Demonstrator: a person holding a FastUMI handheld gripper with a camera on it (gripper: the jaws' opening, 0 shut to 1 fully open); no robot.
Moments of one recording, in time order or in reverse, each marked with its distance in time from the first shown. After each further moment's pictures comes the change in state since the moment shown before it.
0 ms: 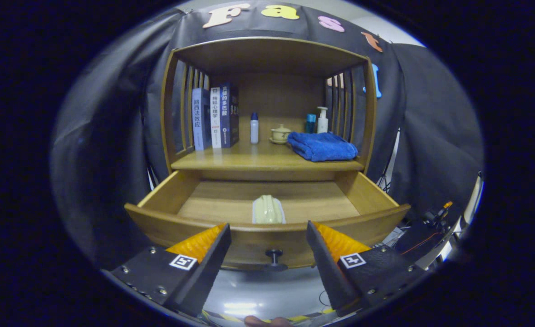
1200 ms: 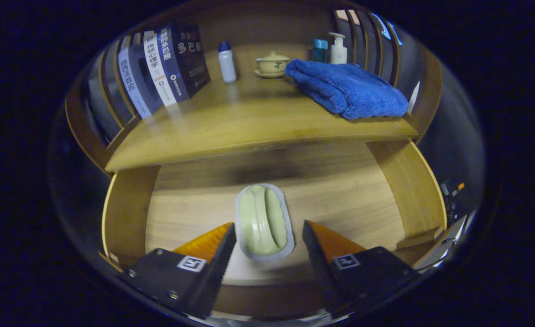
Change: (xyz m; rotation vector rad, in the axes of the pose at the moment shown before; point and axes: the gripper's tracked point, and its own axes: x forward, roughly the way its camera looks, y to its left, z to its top) arm 0.161 -0.005 -0.037 0.068 0.571 -0.019
